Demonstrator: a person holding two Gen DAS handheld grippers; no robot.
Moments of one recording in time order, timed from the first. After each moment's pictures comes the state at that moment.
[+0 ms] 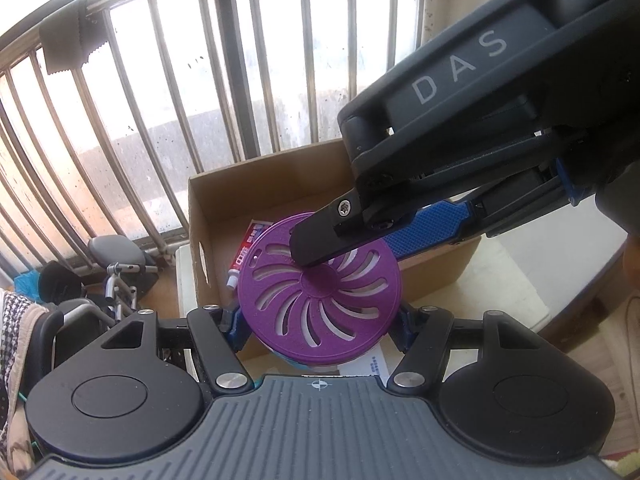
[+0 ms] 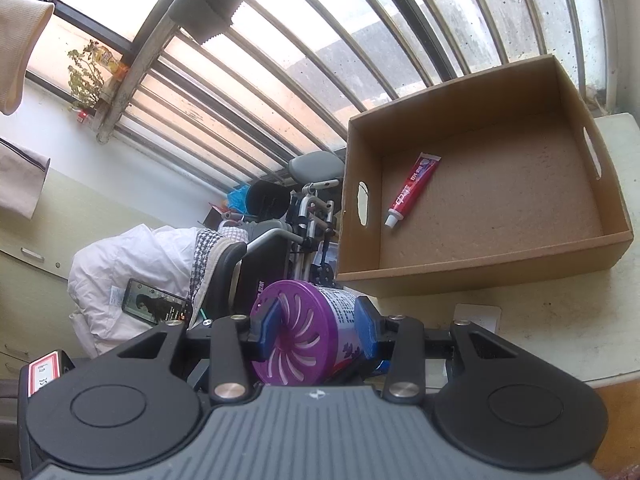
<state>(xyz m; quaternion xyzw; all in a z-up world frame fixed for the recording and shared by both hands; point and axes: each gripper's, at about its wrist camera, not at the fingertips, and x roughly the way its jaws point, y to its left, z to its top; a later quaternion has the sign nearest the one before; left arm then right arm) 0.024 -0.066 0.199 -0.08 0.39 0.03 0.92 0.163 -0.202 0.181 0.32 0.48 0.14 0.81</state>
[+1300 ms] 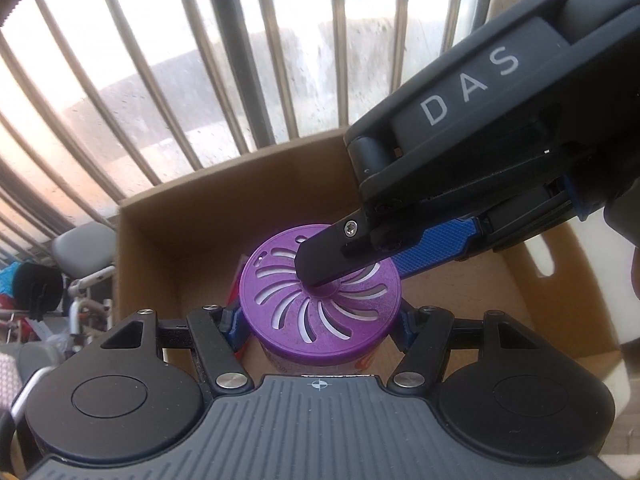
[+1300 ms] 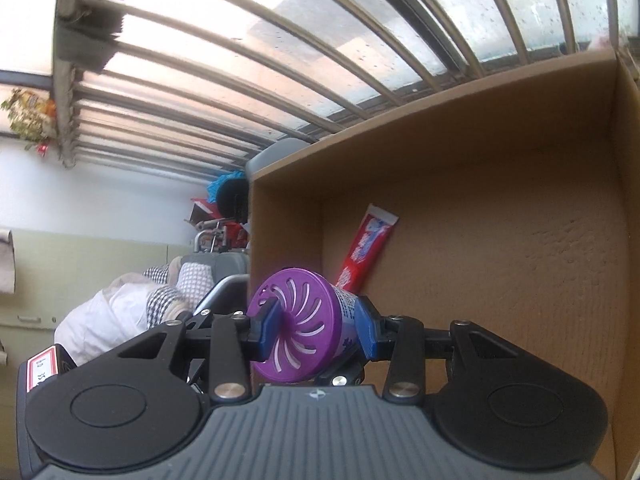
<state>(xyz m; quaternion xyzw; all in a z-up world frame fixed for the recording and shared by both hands) 0.267 -0.002 0.080 -0.08 0.50 0.04 0.86 0.397 -0.306 0.033 0.39 0.56 0.17 0.71</state>
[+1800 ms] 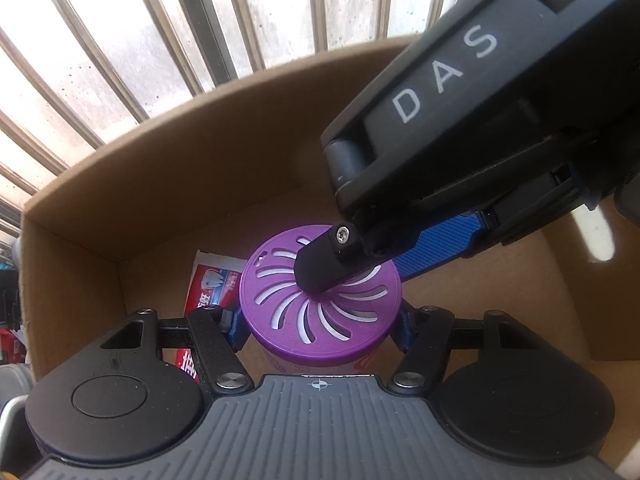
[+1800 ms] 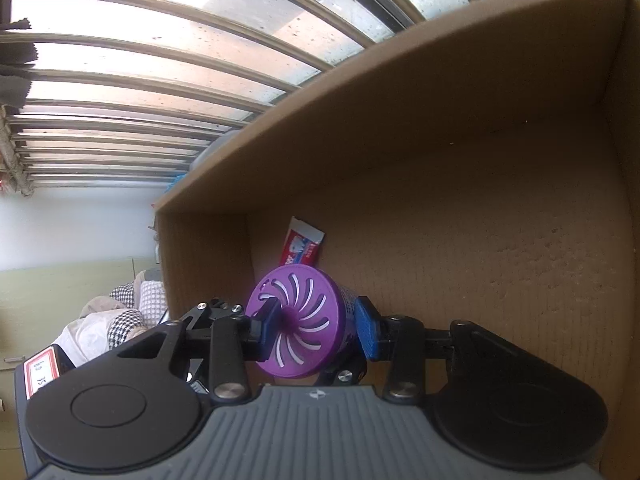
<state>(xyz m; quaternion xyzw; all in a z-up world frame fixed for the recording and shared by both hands) 0.306 0.011 0.001 -0.06 0.56 0.00 0.83 0.436 -0.323 -0.049 0.40 0.62 0.12 0.67</state>
